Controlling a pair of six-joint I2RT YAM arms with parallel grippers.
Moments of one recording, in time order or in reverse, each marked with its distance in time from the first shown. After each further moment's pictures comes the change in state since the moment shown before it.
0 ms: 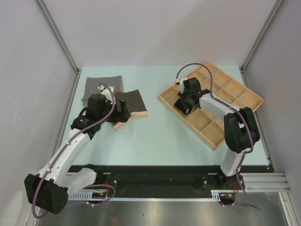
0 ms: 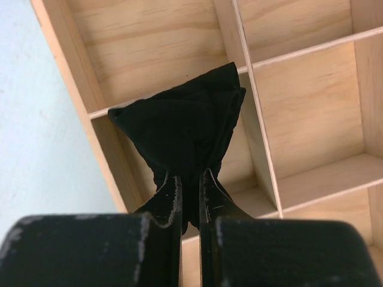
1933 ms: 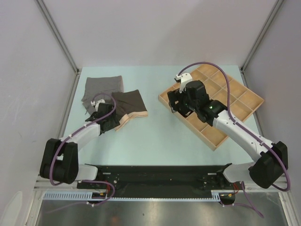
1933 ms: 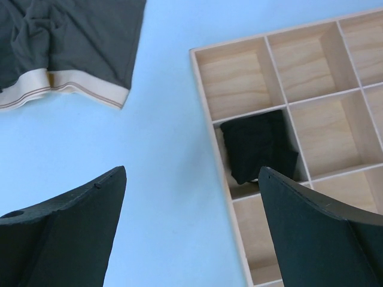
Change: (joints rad) left arm 0.110 0.320 -0.230 0.227 -0.341 -0.340; right arm 0.206 -0.450 -0.091 0.018 0.057 0.156
